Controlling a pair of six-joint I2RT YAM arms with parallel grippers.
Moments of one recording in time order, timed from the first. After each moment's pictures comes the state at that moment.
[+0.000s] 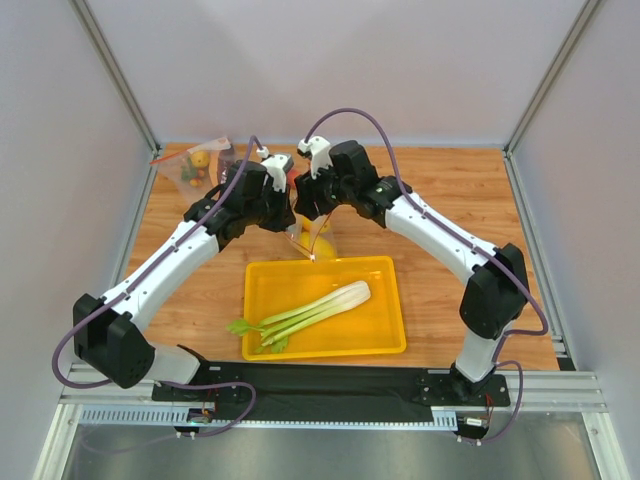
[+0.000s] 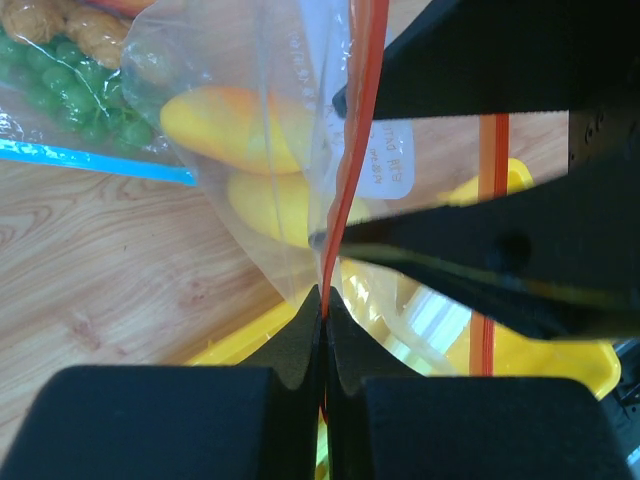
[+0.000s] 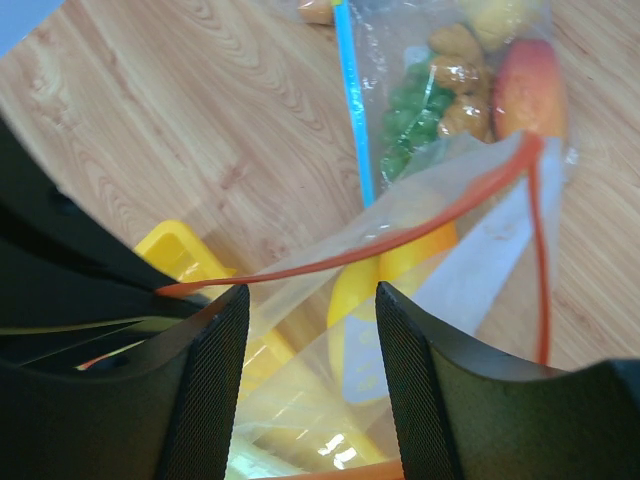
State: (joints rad) left arm -0.52 1.38 1.26 -0.53 0.16 -0.24; right arm 0.68 1.78 1.62 -0.39 -0.25 0.06
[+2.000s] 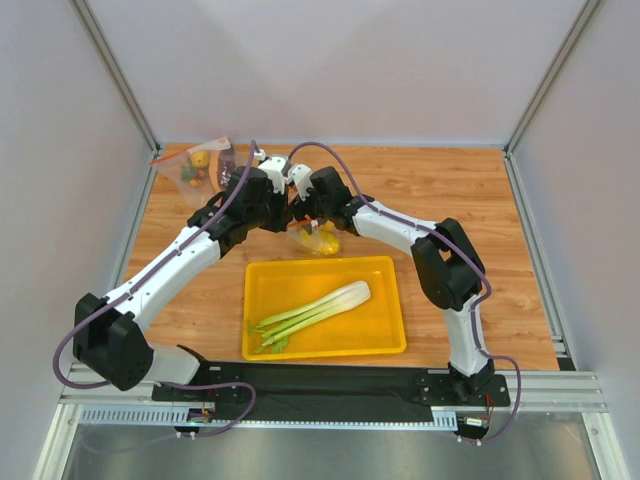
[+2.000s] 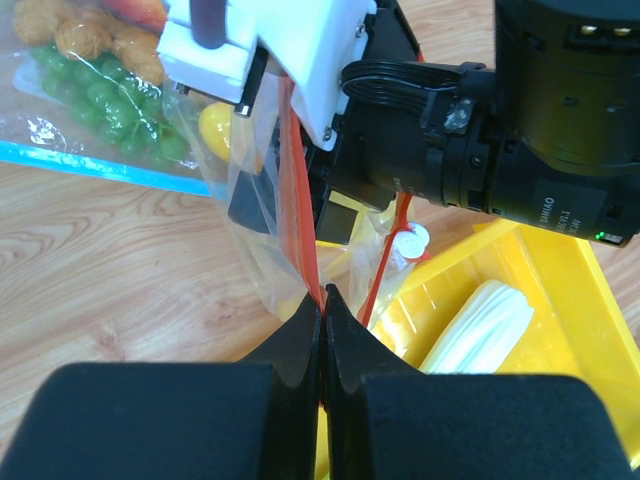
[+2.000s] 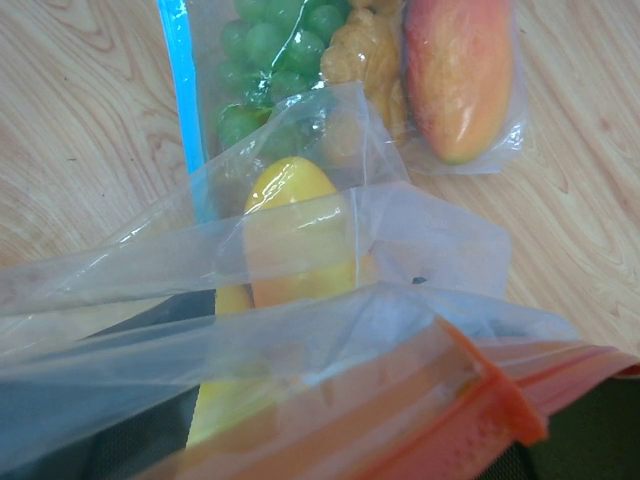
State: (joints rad) left arm -0.52 1.36 1.17 -0.40 0.06 -0.24; right arm 0.68 2.09 1.57 -0.13 0.00 -0.25
